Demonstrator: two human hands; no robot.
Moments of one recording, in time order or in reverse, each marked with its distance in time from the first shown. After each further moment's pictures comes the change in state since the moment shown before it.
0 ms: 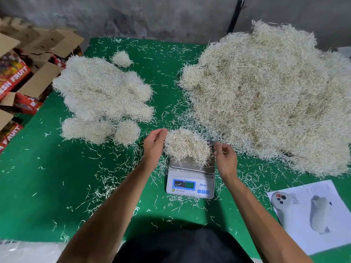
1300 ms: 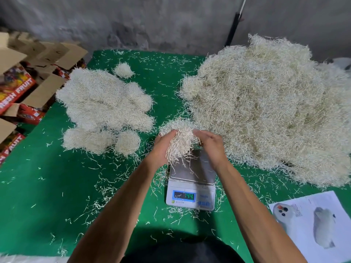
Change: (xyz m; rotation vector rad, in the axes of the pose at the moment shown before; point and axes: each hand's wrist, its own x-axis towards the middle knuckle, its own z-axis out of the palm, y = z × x) left_hand 0.030 0.035 0.013 0.054 -0.164 -0.434; right_hand 0.015 -0.103 0.028 0.331 -0.309 0.029
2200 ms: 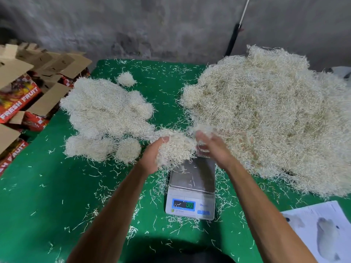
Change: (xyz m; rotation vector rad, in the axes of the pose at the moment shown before) left_hand 0.007 0.010 -0.019 -0.403 -0.027 -0.116; right_hand 0.022 -0.020 -0.031 -0.243 -0.248 0.022
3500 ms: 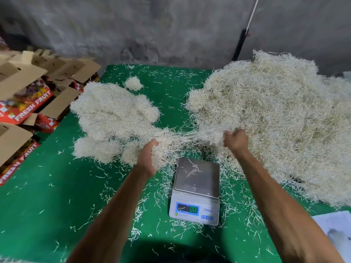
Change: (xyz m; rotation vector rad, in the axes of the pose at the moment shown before) left_hand -0.027 0.008 -0.012 0.018 0.211 0.108; right_hand 0.049 0.001 -0.046 -0.364 0.522 0.005
